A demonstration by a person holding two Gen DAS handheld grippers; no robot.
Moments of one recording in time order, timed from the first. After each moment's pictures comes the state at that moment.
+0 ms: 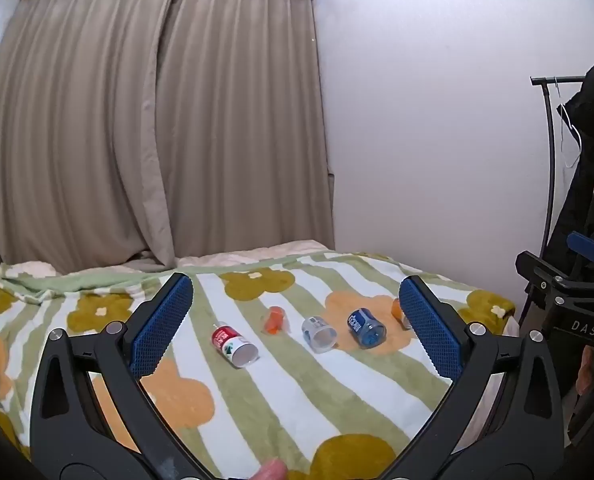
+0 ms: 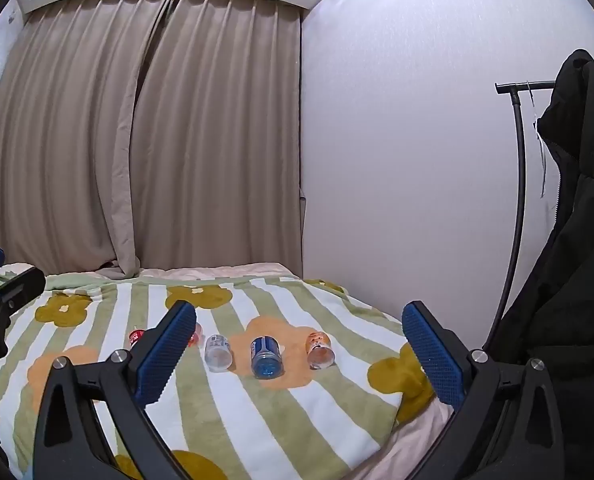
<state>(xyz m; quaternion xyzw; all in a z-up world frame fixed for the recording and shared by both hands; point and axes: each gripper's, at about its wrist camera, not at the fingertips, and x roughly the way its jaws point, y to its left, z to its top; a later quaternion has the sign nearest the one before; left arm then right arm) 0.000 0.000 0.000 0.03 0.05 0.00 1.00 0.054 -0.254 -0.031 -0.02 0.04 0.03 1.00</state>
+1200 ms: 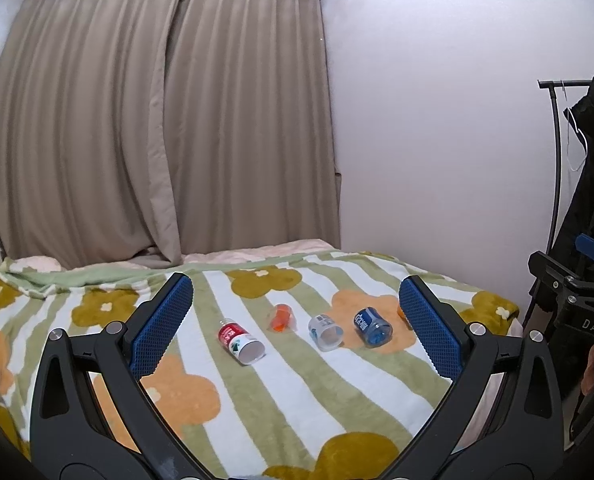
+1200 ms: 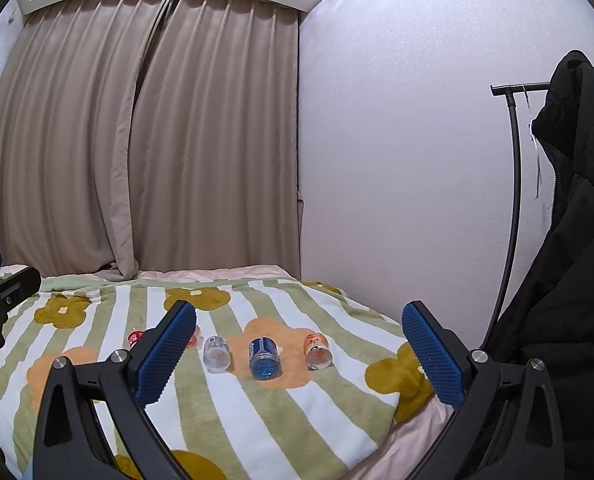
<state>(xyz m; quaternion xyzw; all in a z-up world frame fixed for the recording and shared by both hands) -0.001 0.005 -0.001 0.02 0.05 0.01 1.00 0.050 -0.252 -0.029 -0.01 0.04 0.03 1.00</state>
